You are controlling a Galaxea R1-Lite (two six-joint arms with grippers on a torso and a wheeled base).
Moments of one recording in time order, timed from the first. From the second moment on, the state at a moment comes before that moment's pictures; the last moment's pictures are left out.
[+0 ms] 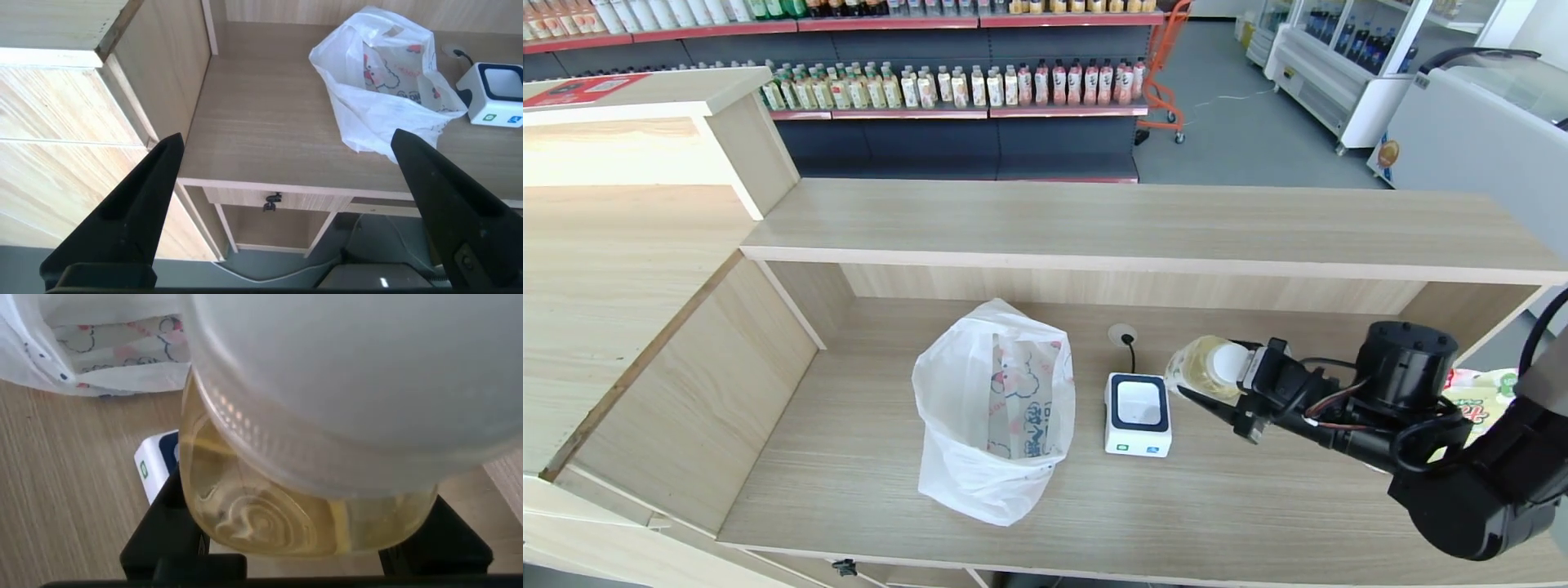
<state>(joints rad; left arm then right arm) 0.00 0.00 0.00 0.00 0.00 0.00 0.26 1.99 -0.51 -1.39 0.51 -0.87</state>
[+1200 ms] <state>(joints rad) 0.00 0.00 0.00 0.00 0.00 0.00 0.27 2.38 -0.71 -1.58 0.75 -1.09</state>
